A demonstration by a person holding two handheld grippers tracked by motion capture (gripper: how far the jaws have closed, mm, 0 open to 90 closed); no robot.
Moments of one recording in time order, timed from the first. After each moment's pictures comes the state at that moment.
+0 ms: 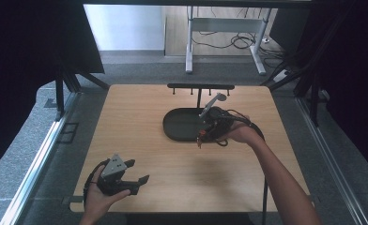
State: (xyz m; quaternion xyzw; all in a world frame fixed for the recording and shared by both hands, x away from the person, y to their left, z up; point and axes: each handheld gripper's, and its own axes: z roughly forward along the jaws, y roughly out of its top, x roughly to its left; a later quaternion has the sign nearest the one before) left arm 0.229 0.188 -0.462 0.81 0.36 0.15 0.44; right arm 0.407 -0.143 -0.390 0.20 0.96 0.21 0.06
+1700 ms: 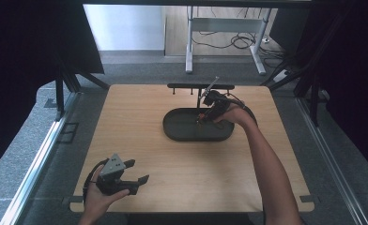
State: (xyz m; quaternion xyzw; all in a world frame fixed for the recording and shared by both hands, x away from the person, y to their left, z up) left arm 0.230 0.191 -0.462 0.81 0.36 0.13 0.45; right arm 0.490 -0.145 -0.408 0.24 0.95 0.21 0.06
